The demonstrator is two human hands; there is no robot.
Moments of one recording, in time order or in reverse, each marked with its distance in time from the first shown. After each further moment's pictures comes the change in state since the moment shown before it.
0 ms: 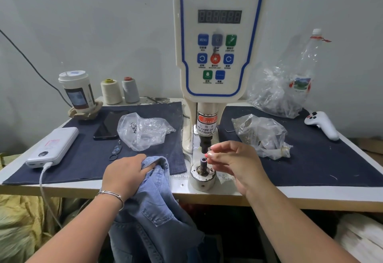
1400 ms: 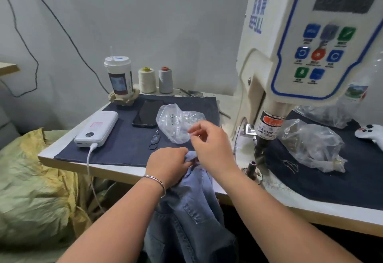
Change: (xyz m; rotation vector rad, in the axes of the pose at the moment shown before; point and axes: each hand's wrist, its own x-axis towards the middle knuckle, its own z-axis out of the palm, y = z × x) left_hand 0.005 -0.003 -0.008 -0.040 -0.102 0.091; right_hand 0.015 0.015 0.146 -0.616 -0.125 -0.488
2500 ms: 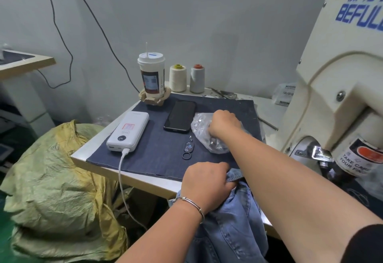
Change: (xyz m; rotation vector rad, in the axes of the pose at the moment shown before) left_hand -0.006 0.004 -0.006 -0.183 0.024 0.032; right_hand 0.159 0.022 0.089 -0.887 -0.308 0.278
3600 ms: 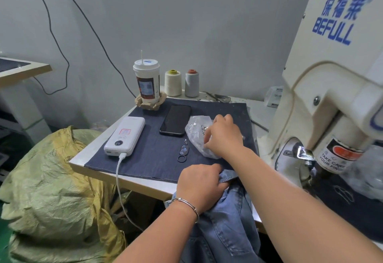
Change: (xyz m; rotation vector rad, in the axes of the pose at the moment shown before) left_hand -0.002 0.002 -0.002 0.021 -0.006 -0.008; right_hand -0.046 0.030 0.006 -0.031 0.221 -0.337
